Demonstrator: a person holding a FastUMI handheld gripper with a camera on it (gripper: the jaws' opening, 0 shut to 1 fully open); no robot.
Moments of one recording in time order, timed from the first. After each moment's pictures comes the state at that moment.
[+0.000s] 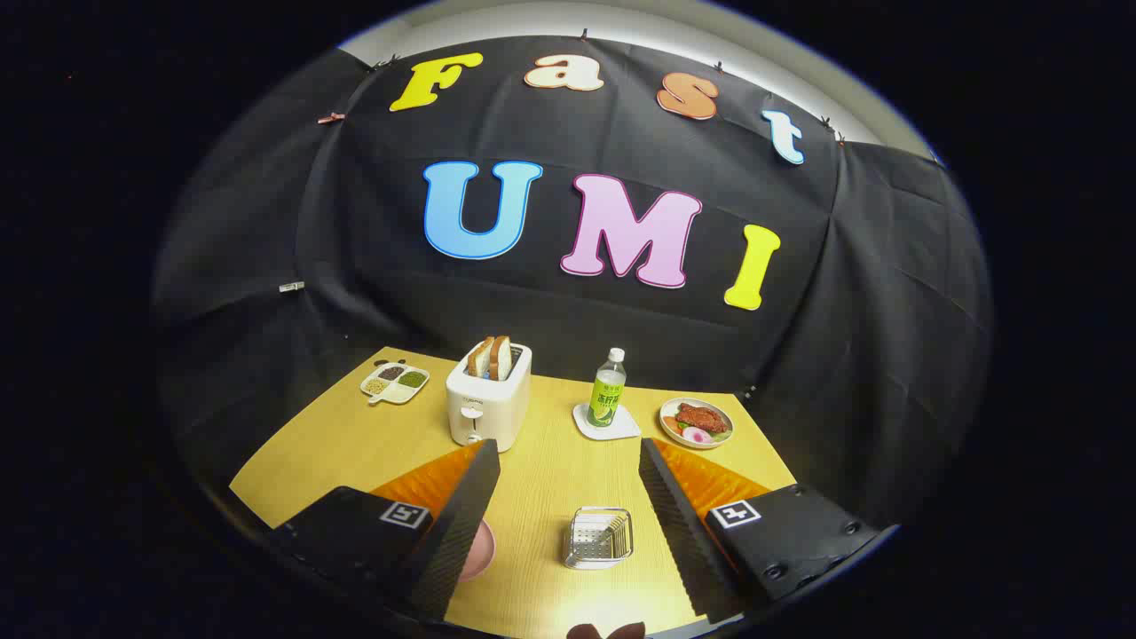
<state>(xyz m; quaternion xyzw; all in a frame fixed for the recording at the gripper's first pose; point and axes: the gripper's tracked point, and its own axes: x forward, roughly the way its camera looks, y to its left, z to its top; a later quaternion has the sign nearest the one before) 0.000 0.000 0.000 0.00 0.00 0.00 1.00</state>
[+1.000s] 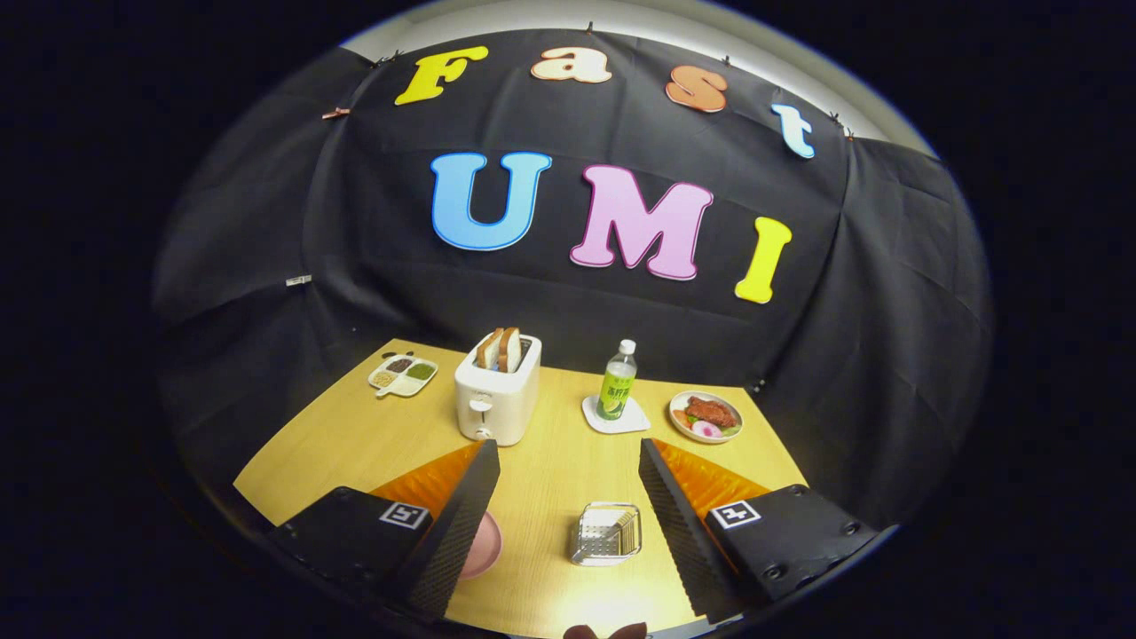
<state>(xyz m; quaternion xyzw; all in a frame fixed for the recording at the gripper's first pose) 0.006 0.022 -0.020 0.01 0.04 0.04 1.00</state>
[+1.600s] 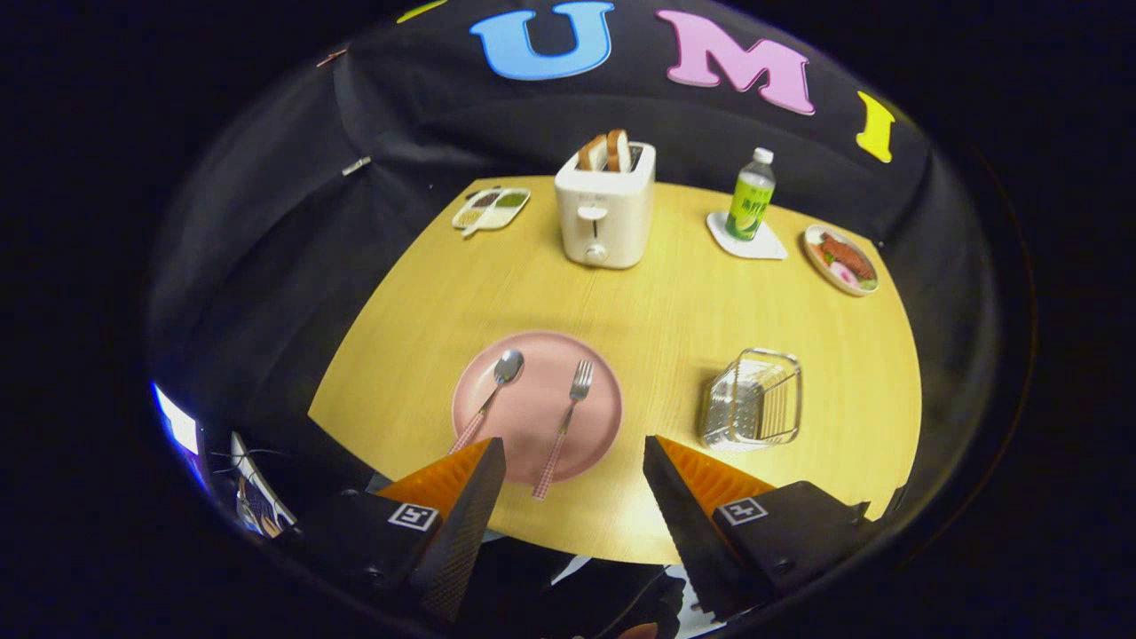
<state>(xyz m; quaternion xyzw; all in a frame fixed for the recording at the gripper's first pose) -0.007 0.126 -0.171 0.03 0.35 0.19 0.91</state>
